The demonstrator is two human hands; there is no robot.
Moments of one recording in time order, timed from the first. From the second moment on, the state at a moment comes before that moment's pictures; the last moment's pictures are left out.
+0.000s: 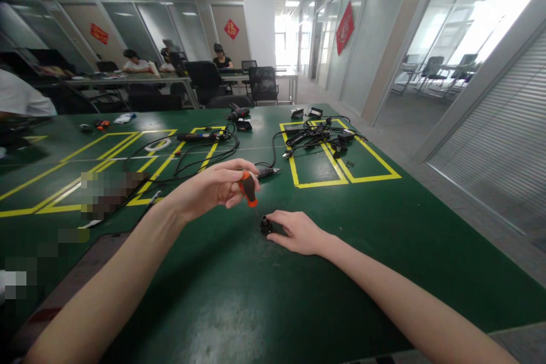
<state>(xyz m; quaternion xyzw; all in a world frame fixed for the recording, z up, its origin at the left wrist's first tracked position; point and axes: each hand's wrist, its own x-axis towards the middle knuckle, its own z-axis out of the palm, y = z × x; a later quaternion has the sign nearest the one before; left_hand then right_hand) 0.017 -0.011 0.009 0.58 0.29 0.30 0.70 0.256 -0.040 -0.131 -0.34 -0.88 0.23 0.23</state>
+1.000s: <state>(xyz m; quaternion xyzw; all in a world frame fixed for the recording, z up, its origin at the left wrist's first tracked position) 0.013 -0.010 0.010 0.61 0.29 0.33 0.66 0.252 -0.040 -0.133 -0.33 -0.91 0.16 0.19</state>
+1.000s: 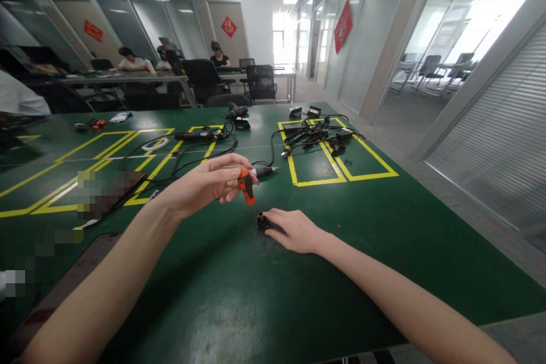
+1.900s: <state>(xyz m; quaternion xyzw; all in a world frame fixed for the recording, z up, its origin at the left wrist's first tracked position) 0.013 -0.010 0.011 0.62 0.30 0.35 0.64 0.257 -0.039 -0.131 -0.31 -0.92 0.18 0.19</state>
